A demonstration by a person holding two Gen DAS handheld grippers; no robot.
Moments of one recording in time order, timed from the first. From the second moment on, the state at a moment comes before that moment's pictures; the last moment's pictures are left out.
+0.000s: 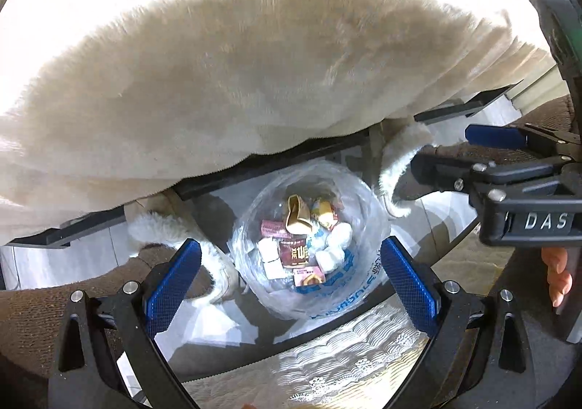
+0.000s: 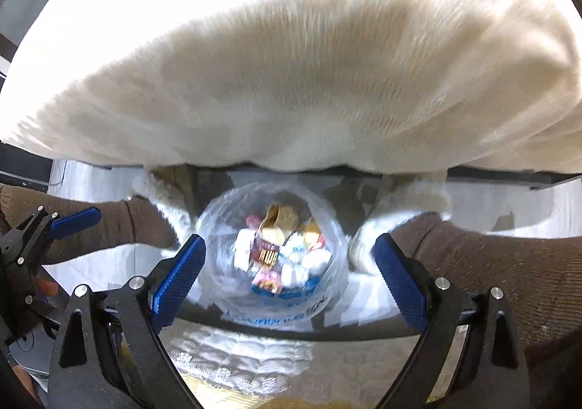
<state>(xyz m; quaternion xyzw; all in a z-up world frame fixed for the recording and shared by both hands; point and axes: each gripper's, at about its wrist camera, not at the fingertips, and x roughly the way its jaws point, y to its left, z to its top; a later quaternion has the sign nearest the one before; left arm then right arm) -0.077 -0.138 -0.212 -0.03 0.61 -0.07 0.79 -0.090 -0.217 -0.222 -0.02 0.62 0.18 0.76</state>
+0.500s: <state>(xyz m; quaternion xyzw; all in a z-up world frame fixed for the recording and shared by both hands) -0.095 -0.143 -0.161 -0.01 0.53 -0.09 0.85 -0.115 -0.227 -0.147 -0.03 0.49 0.21 0.84</state>
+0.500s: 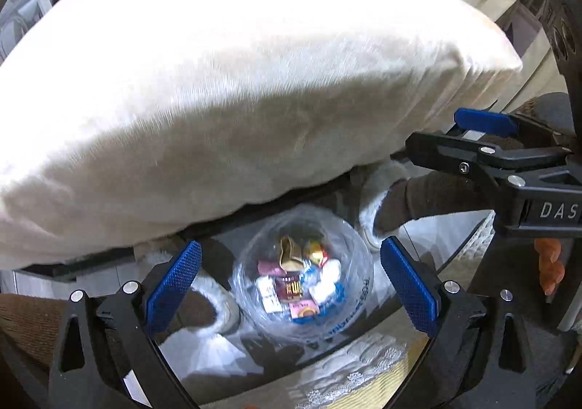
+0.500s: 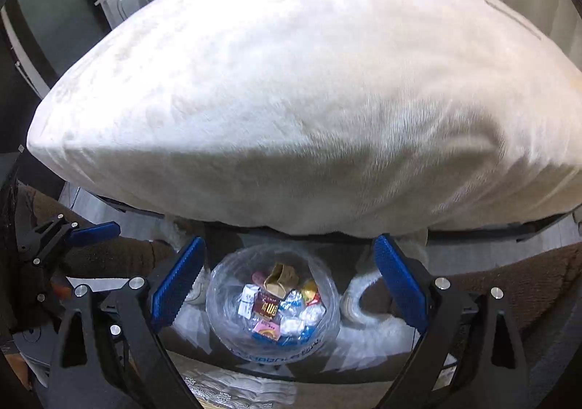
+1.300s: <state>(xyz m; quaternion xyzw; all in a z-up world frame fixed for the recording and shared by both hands) -0.016 -0.129 -0.083 -0.01 0.44 -0.10 0.89 -0.020 -0.233 -0.069 -0.06 0.40 0.23 0.89</state>
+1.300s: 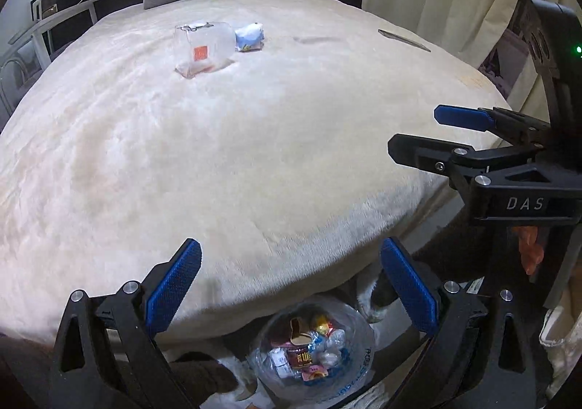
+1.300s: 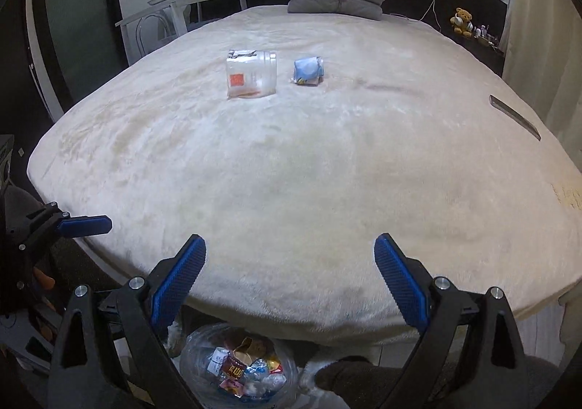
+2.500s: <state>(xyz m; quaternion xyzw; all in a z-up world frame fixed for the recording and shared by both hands) 0.243 -0.049 -0.091 -0.04 0.46 -0.05 0.89 0.204 -0.207 -0.059 -0.05 0.45 0.19 0.87</state>
